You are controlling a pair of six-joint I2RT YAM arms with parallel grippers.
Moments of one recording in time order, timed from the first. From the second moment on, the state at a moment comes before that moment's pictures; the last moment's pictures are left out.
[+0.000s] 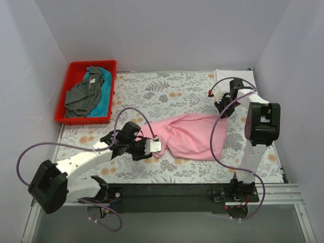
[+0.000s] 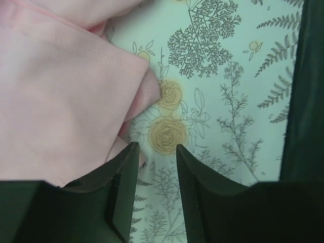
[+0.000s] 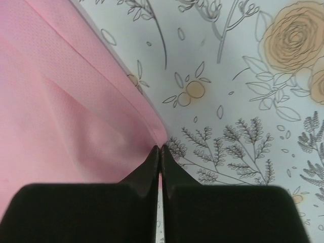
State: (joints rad) left arm -0.68 1.25 0.72 -0.52 0.48 0.71; right arm -0.02 2.02 1.45 -0.73 -0.34 -0.89
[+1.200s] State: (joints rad) left arm -0.91 1.16 0.18 0.50 0.17 1.10; right arm -0.03 1.99 1.41 -0.77 -0.36 -0.86
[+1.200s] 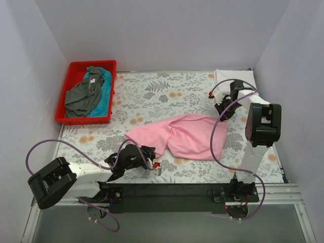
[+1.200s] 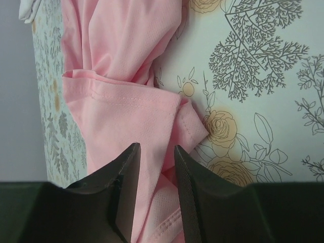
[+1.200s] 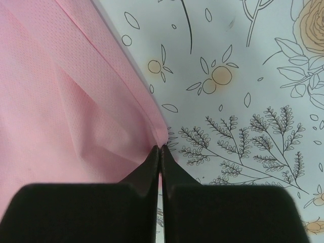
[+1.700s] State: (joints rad) left arm -0.92 1.27 0.19 0.59 0.16 1.12; right arm -0.04 1.99 1.41 -0.78 -0.36 -0.86
